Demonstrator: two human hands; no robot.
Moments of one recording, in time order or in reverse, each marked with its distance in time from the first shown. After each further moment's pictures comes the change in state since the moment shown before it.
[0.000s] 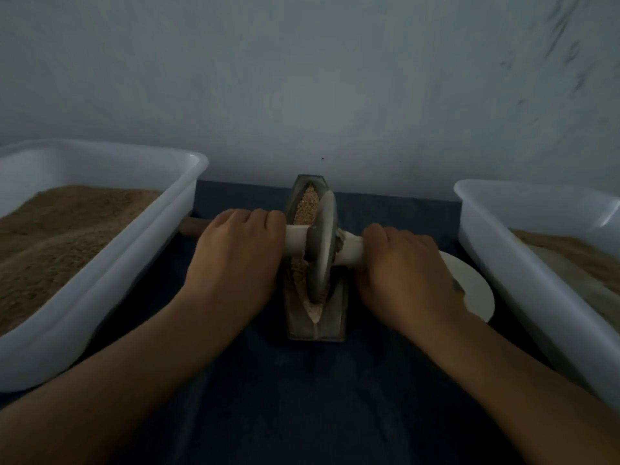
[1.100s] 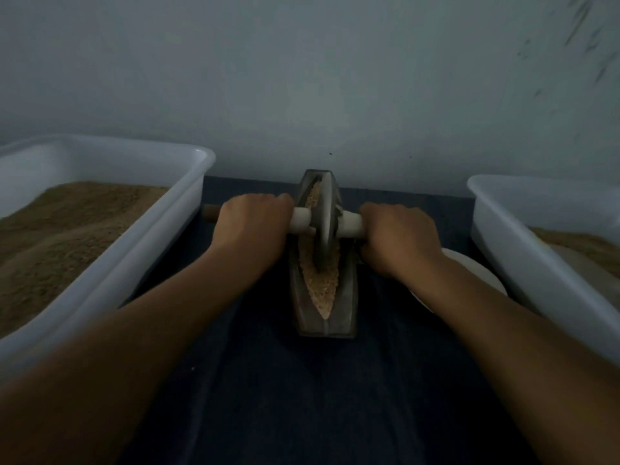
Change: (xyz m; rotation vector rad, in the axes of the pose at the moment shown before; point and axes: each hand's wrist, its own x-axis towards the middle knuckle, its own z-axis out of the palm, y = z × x) left_hand 0.049 -0.011 0.028 -0.024 -0.161 -0.101; right_hand 0.054 0.012 0.026 -0.071 -0.193 0.035
